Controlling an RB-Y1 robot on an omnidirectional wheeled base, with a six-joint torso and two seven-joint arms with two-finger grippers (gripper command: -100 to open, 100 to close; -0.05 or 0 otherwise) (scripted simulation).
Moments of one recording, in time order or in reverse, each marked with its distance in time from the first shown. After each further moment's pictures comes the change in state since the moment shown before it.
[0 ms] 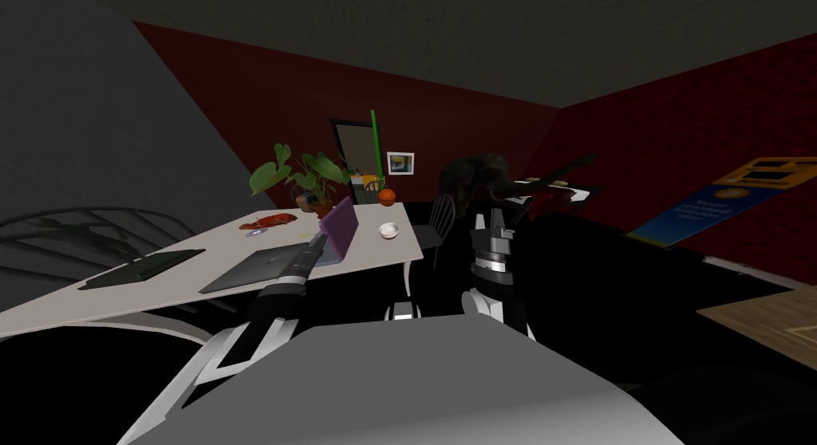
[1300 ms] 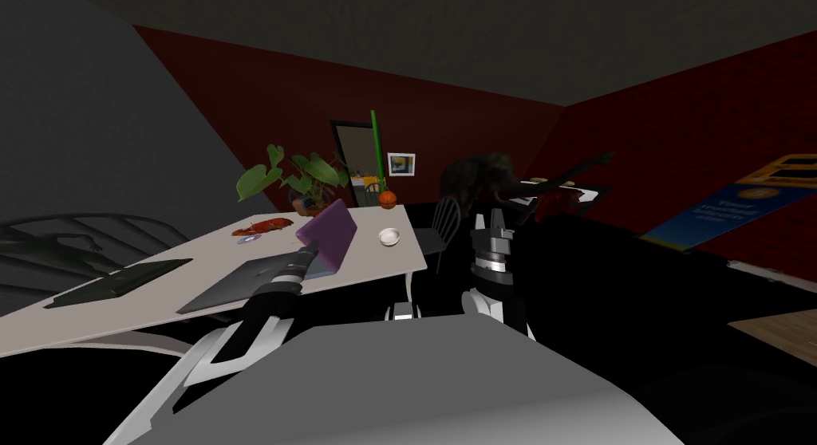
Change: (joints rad) left arm -0.002 0.024 0.023 -0.019 0.044 0.132 0.041; right arm 0.000 0.000 0.000 0.000 0.000 0.000 0.000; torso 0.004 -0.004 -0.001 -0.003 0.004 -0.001
